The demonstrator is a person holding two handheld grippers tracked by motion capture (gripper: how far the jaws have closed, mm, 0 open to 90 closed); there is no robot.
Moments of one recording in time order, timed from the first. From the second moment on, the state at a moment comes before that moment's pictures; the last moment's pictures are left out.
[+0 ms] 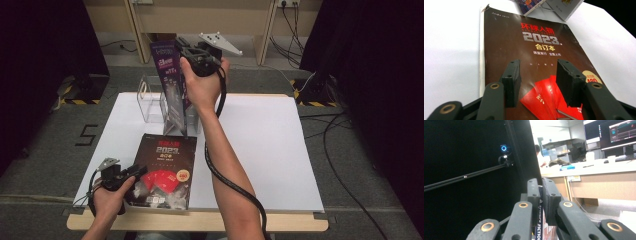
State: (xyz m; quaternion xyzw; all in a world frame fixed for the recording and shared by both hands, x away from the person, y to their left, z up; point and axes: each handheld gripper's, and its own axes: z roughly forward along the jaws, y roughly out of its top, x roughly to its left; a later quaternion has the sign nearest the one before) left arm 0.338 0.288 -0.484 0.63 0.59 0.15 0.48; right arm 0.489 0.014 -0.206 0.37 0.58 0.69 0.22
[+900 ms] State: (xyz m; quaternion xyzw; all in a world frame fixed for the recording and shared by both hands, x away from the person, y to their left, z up) left arm 0.339 0.291 -0.484 0.63 0.59 0.15 0.49; right arm 0.555 0.031 -0.229 0.43 0.54 0.67 0.27
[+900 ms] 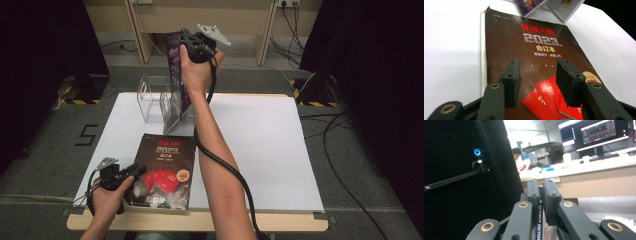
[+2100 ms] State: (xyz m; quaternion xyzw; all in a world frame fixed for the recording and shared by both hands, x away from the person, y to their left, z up) left arm 0.338 0.283 -0.486 0.64 0.58 0.15 0.48; right arm 0.496 0.009 -0.291 0.45 0.63 0.59 0.22
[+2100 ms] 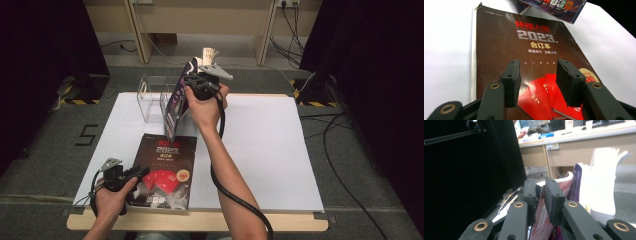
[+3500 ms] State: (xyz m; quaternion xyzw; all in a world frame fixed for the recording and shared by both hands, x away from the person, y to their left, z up) left arm 0.337 0.281 -0.483 0.64 0.57 0.15 0.49; right arm 0.480 -0.009 -0.303 0.51 0.63 0.55 0.20
